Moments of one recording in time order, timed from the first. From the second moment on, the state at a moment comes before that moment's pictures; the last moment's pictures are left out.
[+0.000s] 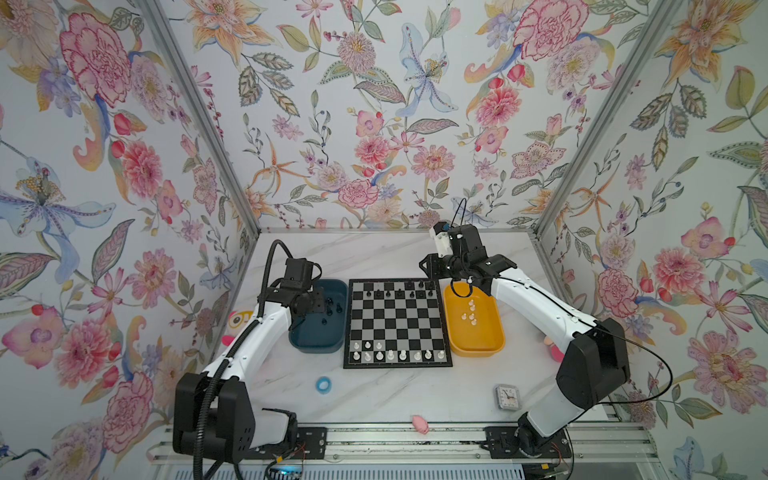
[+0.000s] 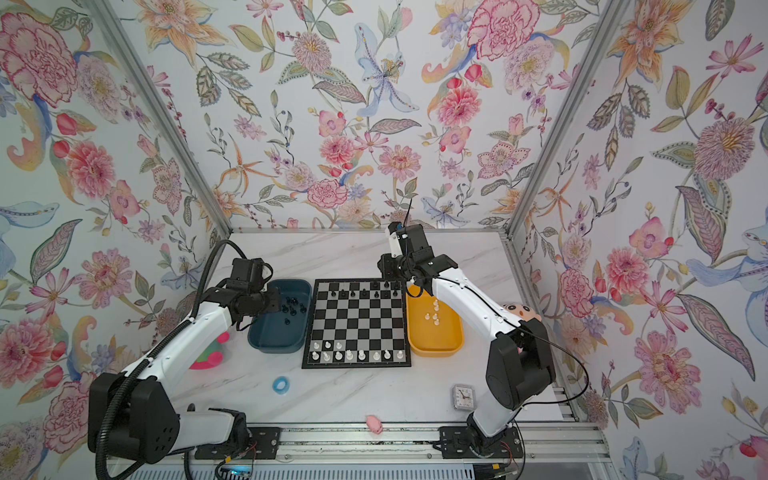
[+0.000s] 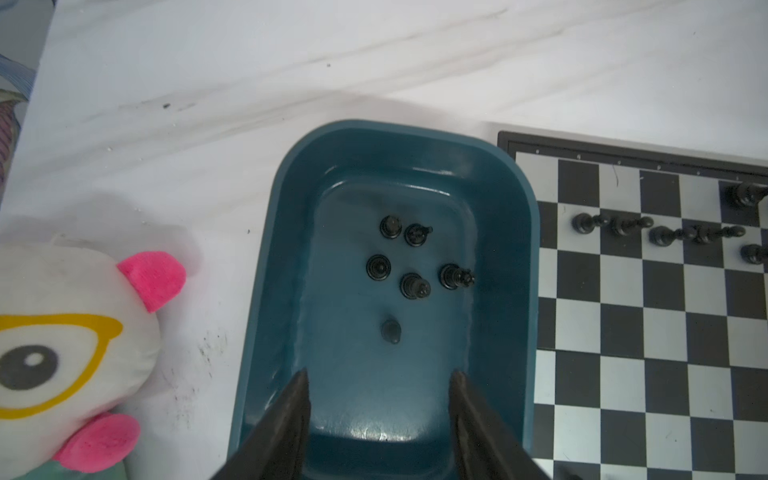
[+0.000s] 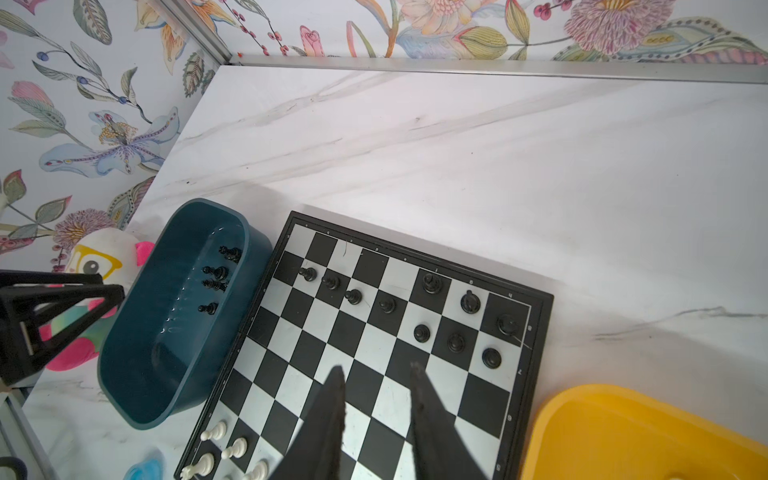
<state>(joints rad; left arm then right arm) -0.18 1.33 0.98 -0.64 -0.08 -0.28 0.52 1.65 1.41 -0.43 -0.18 0.29</state>
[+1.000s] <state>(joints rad) -0.19 1.52 0.85 -0.42 -0.03 -0.32 0.48 1.65 1.36 -0.39 -0.22 0.28</state>
